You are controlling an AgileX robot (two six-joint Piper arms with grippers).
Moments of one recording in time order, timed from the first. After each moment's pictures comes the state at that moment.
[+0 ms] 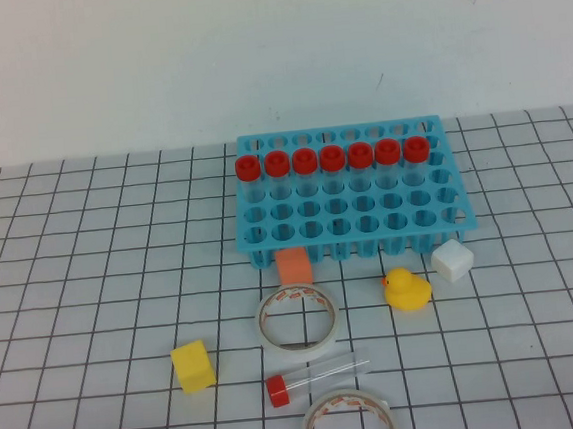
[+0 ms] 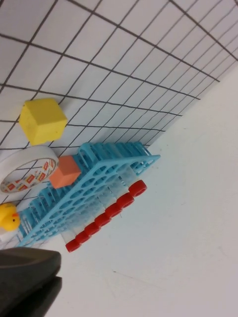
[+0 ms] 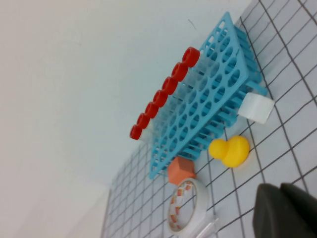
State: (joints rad) right arm 0.01 -0.01 0.03 0.95 0.38 0.13; left arm -0.04 -0.01 0.02 -1.04 0.23 0.01
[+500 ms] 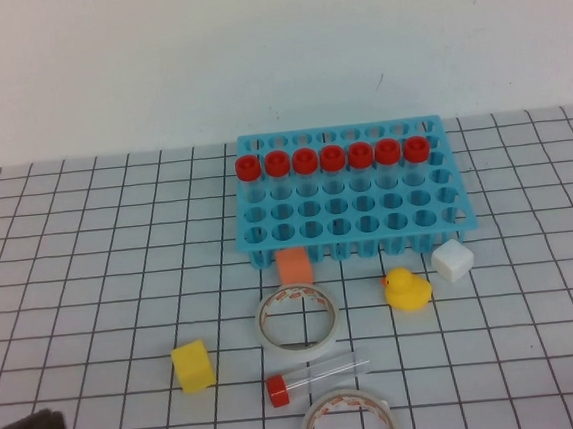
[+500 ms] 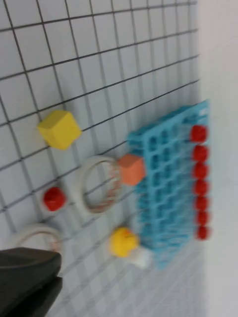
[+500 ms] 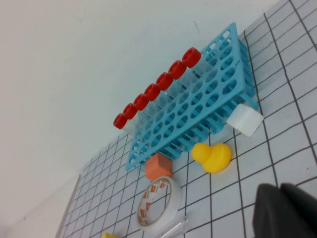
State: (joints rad) right arm 0.01 -0.01 0.03 0.94 0.38 -0.10; left arm -0.04 0.32 -0.43 -0.77 0.66 0.49
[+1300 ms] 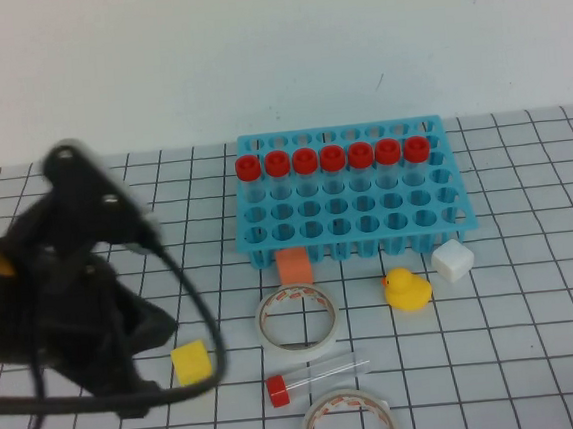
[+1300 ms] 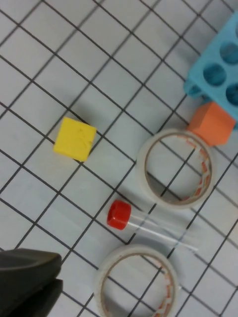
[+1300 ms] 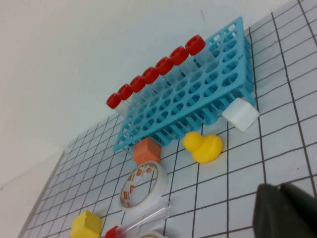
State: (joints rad) right arm 0.01 -0.01 0.03 0.95 0.42 -0.23; left arm -0.33 1.14 -1.00 -0.38 0.92 0.68
